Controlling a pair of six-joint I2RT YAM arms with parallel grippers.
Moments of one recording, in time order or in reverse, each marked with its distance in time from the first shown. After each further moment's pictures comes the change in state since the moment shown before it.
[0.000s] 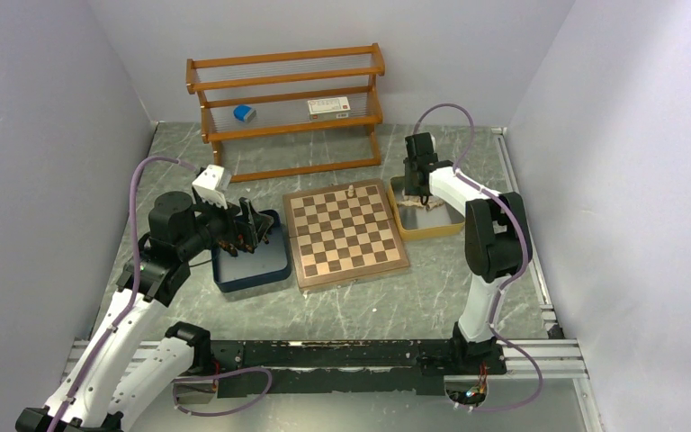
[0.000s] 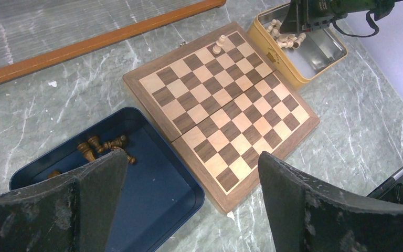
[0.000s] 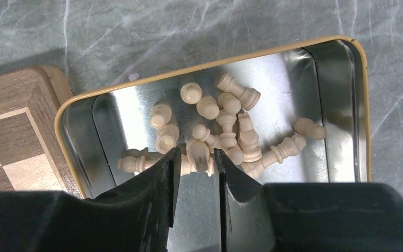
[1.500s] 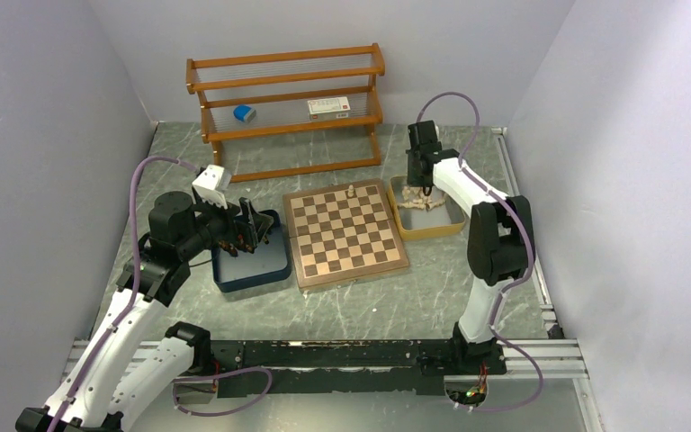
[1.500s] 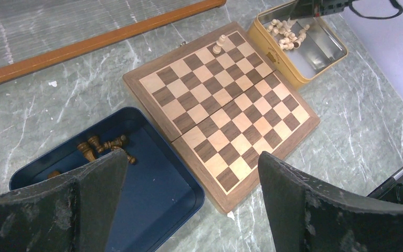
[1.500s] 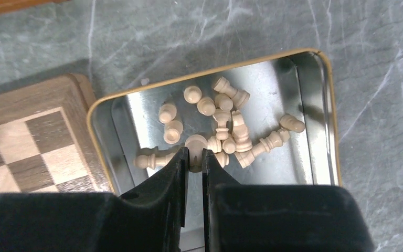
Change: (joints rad) left arm 0.000 0.000 0.000 0.000 -0.001 0.000; right arm -0.004 -0.023 0.091 -0.119 -0.009 0.008
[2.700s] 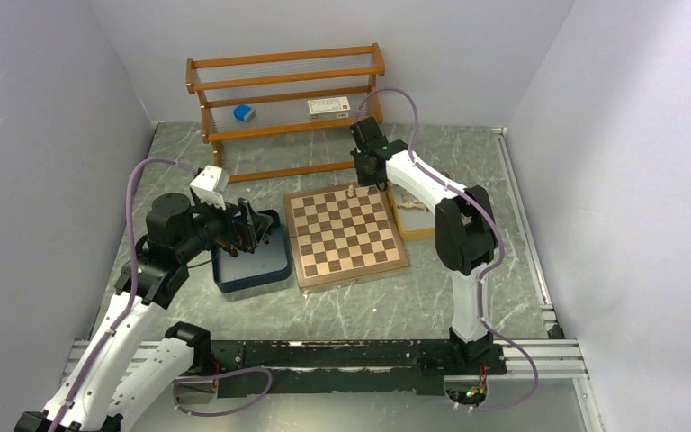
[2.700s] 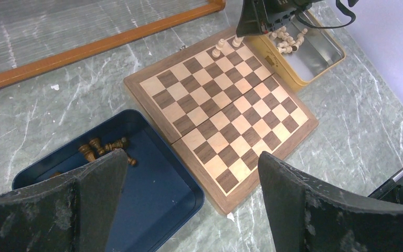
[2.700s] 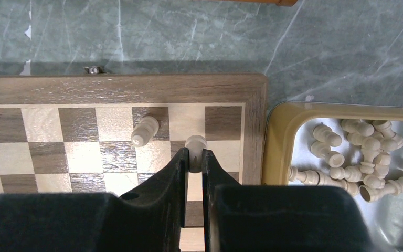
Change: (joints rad) left arm 0.000 -0.016 0.000 0.000 -0.003 0.000; right arm 0.257 0.179 0.298 -0.137 -0.065 0.011
